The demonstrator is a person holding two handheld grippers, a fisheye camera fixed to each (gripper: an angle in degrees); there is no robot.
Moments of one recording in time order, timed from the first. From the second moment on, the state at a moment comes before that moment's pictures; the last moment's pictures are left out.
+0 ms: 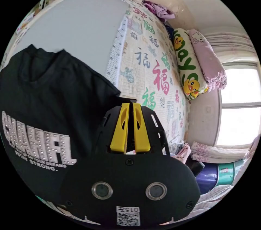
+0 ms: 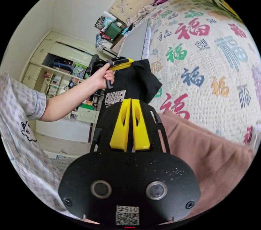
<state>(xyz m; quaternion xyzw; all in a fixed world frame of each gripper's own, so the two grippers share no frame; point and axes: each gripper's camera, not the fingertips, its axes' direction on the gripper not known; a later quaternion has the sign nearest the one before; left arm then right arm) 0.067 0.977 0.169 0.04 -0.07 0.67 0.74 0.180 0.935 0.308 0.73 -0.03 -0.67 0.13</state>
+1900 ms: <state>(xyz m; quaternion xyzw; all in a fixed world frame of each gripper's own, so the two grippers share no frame) 0.087 0.823 0.142 0.00 -0.12 0.72 0.68 -0.066 0.857 0.218 0.78 0.22 -0.54 0.21</state>
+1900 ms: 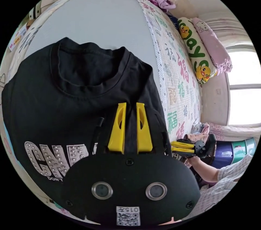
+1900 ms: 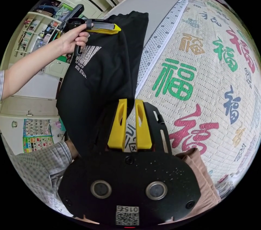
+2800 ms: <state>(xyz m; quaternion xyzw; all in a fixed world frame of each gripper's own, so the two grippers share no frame) 0.119 0.886 0.190 -0.03 -0.17 0.77 0.61 -0.022 0.838 0.142 0.76 0.10 -0.59 0.26</state>
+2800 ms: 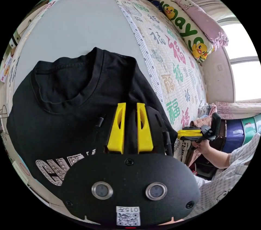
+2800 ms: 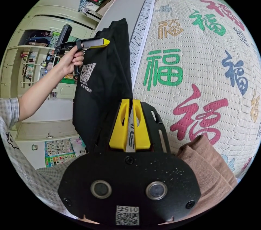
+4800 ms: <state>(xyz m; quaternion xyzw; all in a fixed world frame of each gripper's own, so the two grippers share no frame) -0.012 0.779 0.191 -0.03 -0.10 0.72 0.68 -0.150 0.576 0.069 0.82 0.28 -0.46 0.22</state>
